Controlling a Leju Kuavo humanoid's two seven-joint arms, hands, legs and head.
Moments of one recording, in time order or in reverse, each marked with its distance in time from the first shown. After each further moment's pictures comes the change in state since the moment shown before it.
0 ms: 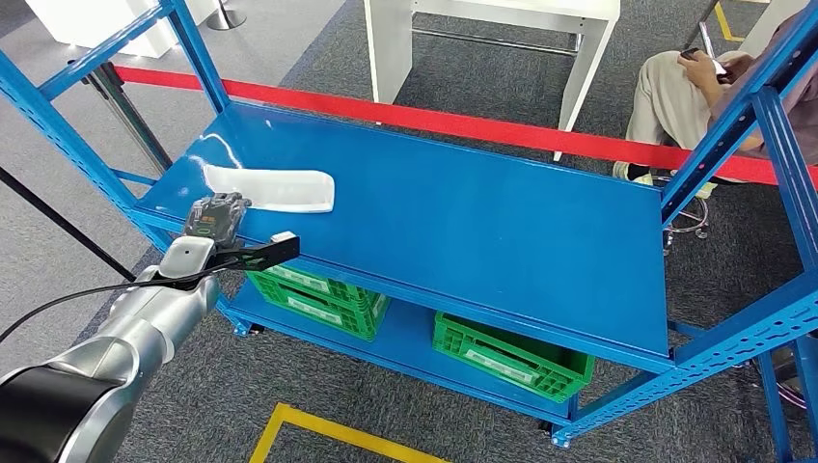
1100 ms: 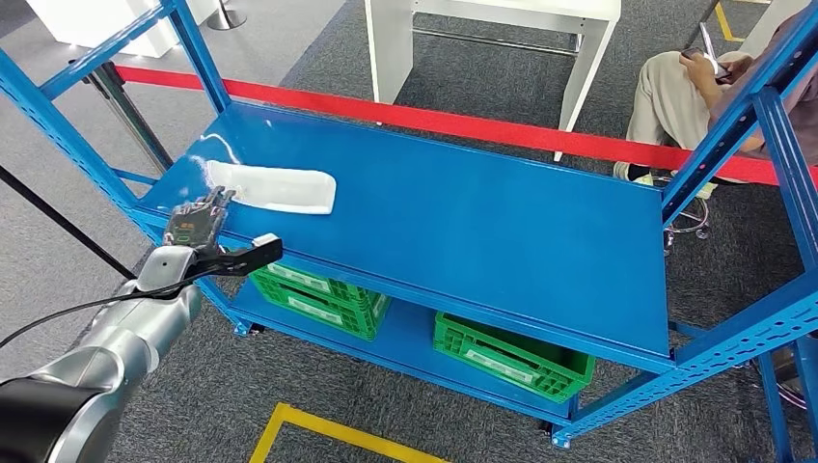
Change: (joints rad) left arm 0.034 0.038 0.057 0.003 0.016 0.151 -0.088; right arm 0.000 -0.005 0.001 0.000 0.028 0.017 -0.008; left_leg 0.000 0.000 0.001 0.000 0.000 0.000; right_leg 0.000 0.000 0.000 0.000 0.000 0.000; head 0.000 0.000
